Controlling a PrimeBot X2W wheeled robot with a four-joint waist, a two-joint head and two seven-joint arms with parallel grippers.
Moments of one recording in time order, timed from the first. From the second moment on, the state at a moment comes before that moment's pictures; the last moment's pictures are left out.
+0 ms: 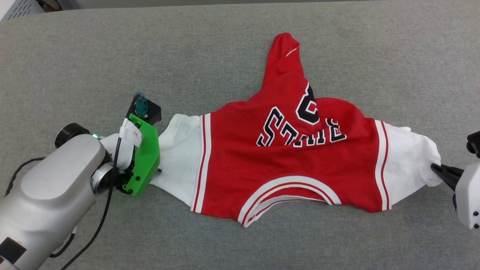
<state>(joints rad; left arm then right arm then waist) -0.86 0.65 -1.00 0.38 -0.91 -0.12 0.83 -0.25 -0.80 0.36 0.06 0.76 0.13 0.49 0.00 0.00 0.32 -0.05</state>
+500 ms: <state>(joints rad) -0.87 0.65 -1.09 0.43 -0.96 -0.13 0.65 -0.28 -0.79 0.41 0.09 0.76 0.13 0.43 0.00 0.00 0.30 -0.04</state>
